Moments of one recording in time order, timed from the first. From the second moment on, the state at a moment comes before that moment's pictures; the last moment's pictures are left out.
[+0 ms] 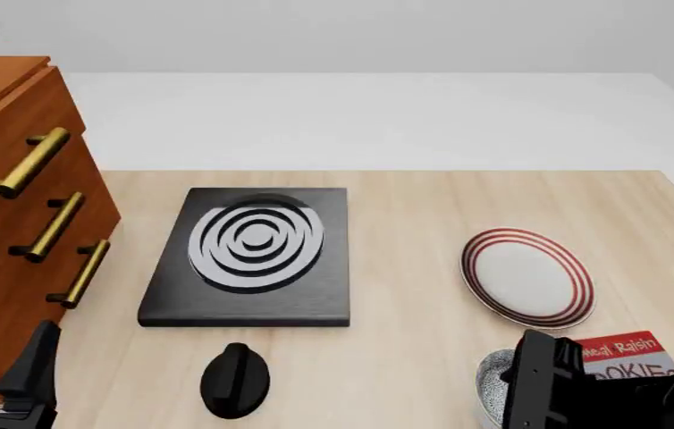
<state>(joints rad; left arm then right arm) 0.00 0.01 0.00 0.00 0.00 0.64 0.91 -0.44 0.69 -0.58</state>
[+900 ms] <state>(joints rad) 0.00 0.01 0.00 0.00 0.00 0.53 1.01 -0.32 0.54 -0.62</state>
